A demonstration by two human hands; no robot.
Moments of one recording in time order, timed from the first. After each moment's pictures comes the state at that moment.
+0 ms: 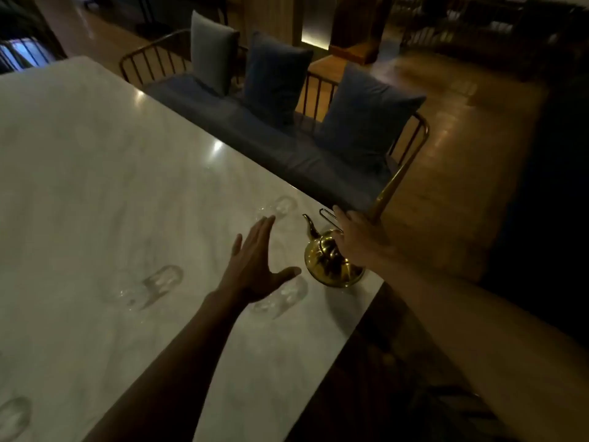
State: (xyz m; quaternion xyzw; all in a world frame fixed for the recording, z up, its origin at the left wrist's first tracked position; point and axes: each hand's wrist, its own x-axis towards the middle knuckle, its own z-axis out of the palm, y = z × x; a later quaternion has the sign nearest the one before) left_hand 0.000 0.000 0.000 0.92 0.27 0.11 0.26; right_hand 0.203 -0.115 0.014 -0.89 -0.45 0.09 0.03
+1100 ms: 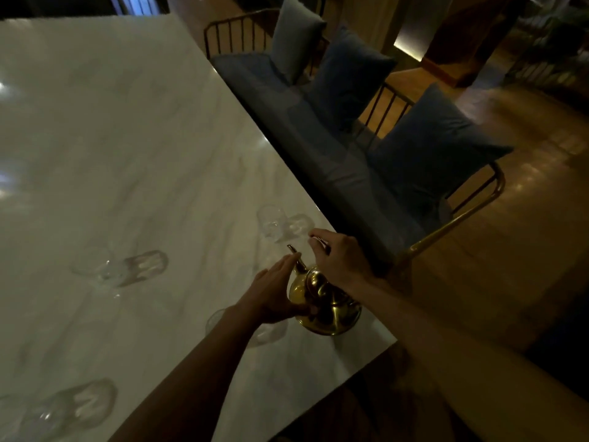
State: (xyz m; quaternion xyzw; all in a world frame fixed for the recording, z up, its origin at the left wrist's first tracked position) left_hand 0.106 0.006 -0.054 0.85 0.36 0.01 0.39; right_hand 0.262 -0.037 0.007 -0.76 -0.57 0.18 0.28
